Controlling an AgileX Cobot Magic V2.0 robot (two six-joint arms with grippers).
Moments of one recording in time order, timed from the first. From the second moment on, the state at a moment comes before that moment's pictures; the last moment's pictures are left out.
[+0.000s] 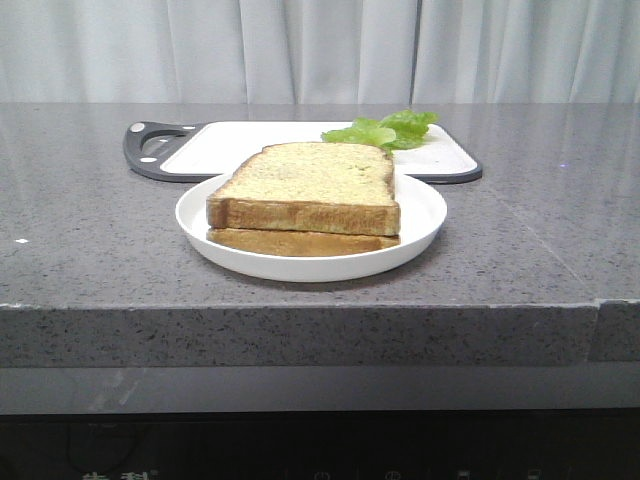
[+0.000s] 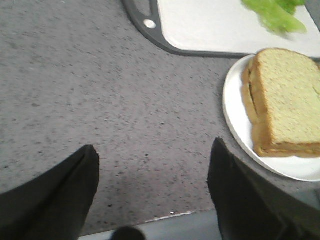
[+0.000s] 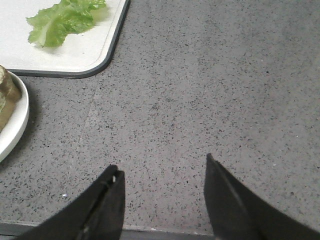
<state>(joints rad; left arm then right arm) -0.12 0.88 -0.79 -0.42 0.76 0.18 0.06 0.60 -0.59 0.05 0.56 0.05</state>
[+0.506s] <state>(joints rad) -0.37 1.52 -1.22 -0.52 0.92 0.19 0.06 0.60 -0.59 0.05 0.56 0.05</state>
